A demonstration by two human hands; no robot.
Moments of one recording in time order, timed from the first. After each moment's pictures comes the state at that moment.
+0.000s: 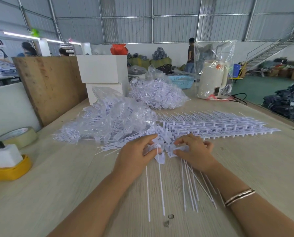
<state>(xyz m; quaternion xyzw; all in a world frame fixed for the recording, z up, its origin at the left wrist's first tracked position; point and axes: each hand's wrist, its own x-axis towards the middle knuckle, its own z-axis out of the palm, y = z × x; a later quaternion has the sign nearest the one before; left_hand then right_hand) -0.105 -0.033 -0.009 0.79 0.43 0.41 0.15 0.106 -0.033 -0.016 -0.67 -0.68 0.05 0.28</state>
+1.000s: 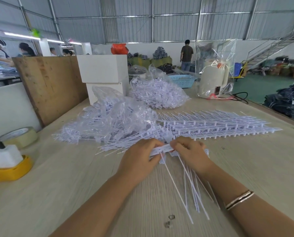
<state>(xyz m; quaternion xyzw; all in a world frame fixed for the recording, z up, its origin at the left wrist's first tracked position) -0.097 -0.039 -0.008 0.84 0.42 0.34 0.06 0.083 -0.045 -0.007 -0.59 -0.66 0.20 0.42</state>
